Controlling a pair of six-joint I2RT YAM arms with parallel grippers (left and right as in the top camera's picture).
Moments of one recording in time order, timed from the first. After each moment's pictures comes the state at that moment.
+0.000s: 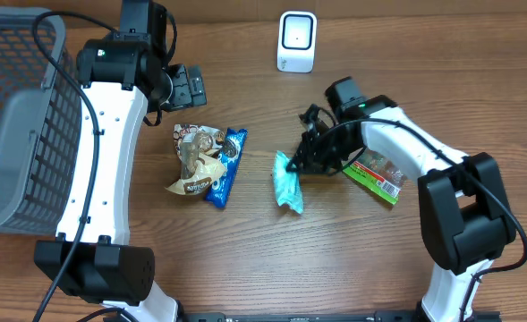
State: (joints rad) left arm -0.09 1.79 1.93 -1.34 -0.08 -0.32; right arm 0.40 2.00 1.38 -0.82 -0.69 0.34
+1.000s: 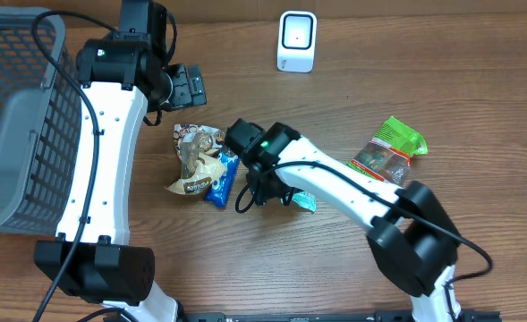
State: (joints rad) left arm -0.09 1.79 1.93 -1.34 -0.08 -0.32; right arm 0.84 2.07 1.65 -1.15 0.11 0.55
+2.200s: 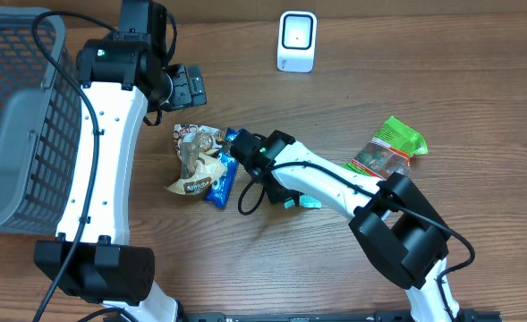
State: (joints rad) left arm -0.09 1.79 1.93 -1.34 -0.08 -0.32; right arm 0.83 2.12 1.58 -1.11 0.29 0.51
